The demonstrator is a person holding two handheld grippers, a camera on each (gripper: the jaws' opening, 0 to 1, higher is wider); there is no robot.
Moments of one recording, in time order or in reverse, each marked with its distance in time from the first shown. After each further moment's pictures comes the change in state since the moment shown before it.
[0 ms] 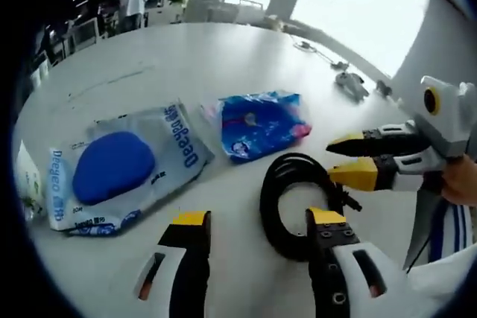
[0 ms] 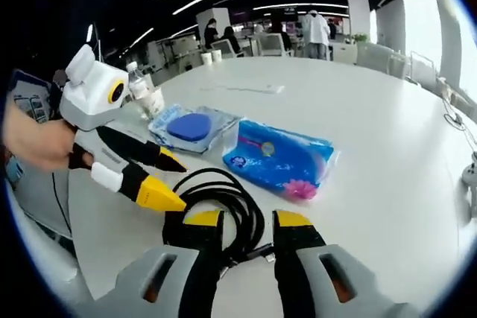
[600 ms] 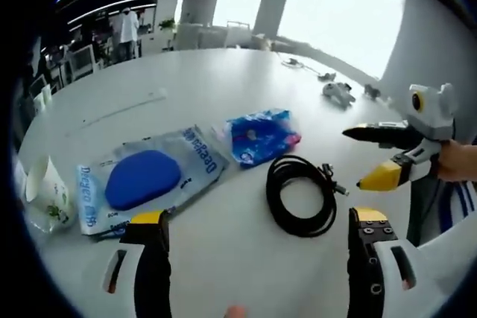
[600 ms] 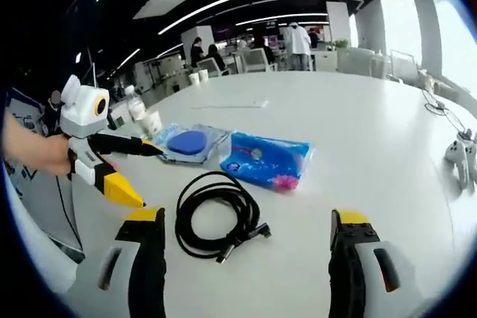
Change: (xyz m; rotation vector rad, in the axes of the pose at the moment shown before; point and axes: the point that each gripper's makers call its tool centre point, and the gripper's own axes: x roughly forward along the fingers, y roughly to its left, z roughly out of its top) left arm -0.044 0.010 0.001 0.100 -0.068 -0.006; right arm -0.038 0.001 -0.002 0.086 -0.058 -0.064
